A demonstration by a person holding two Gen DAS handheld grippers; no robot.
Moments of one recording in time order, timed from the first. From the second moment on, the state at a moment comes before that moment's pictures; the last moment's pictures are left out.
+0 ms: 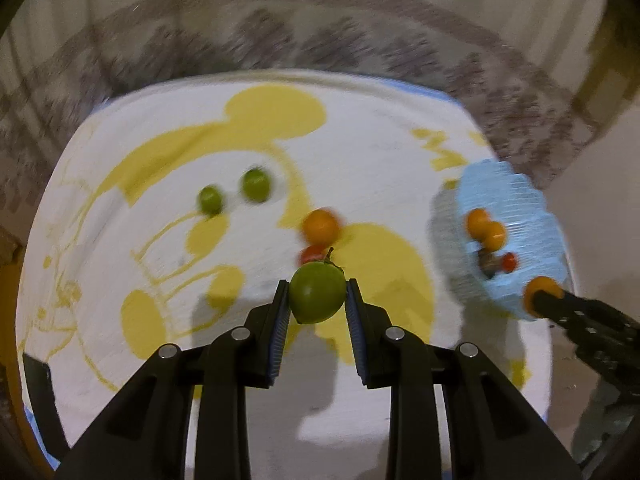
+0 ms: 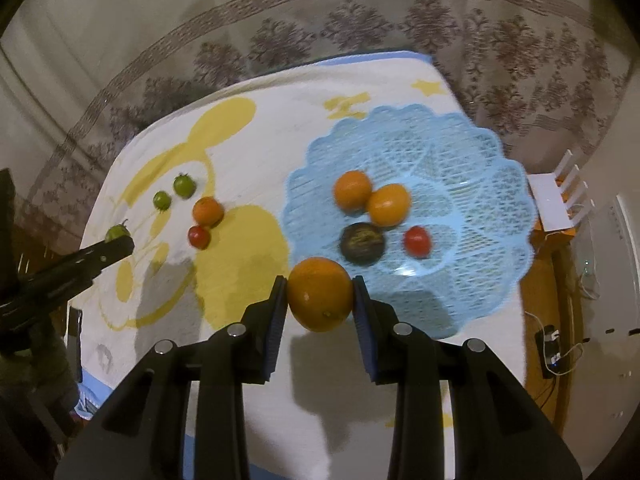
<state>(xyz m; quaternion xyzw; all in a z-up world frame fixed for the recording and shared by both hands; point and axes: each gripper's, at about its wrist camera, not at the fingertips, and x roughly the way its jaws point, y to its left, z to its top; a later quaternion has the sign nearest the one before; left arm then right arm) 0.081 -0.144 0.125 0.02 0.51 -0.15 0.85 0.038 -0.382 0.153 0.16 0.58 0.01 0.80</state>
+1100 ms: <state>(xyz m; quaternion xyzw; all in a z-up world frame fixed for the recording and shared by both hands) 0.046 -0.318 0.140 0.08 0.49 -0.28 0.82 0.033 -0.477 0.156 0.18 0.55 -0.04 0.81</state>
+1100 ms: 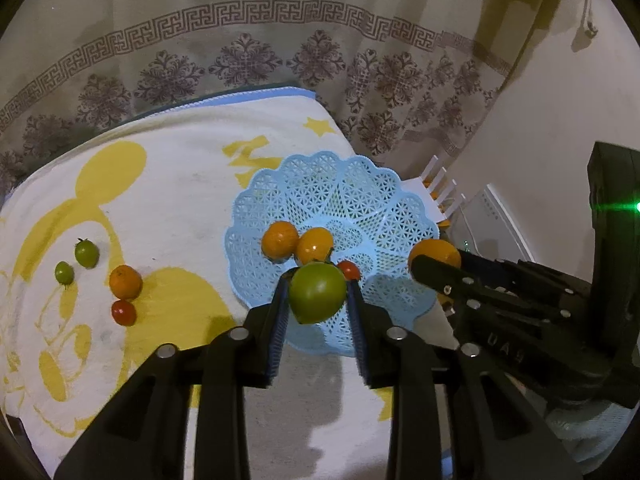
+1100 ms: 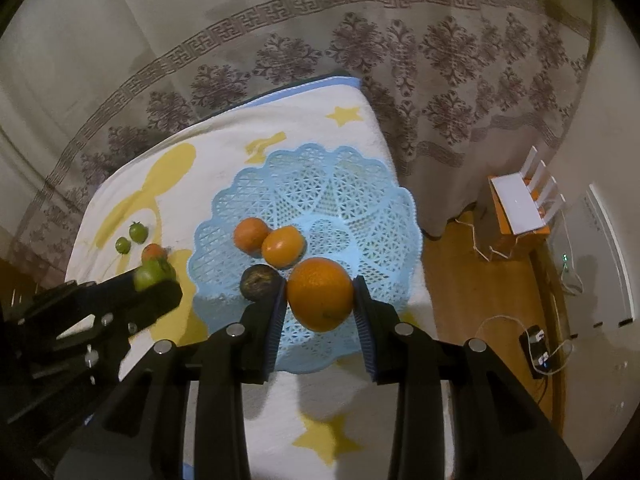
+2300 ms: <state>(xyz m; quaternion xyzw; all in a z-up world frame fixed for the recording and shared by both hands) 0.052 -0.239 0.168 0.08 0.46 -0.18 0.87 0.041 -0.420 0.168 0.17 0.55 -0.02 0.82</state>
